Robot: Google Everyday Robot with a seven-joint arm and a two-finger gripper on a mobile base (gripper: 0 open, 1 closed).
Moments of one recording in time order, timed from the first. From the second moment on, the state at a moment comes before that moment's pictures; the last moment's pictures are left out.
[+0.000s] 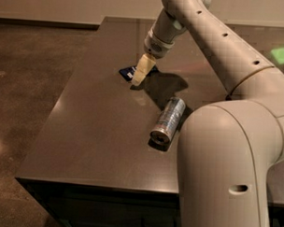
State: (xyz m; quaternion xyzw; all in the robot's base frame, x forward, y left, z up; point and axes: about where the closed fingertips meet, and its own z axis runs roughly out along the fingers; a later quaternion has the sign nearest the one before) arm 0.742 -0.005 0.839 -0.59 0.77 0.11 0.21
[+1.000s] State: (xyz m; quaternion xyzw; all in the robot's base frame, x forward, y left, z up) arm 0.746 -0.004 0.833 -0.61 0.76 0.10 0.19
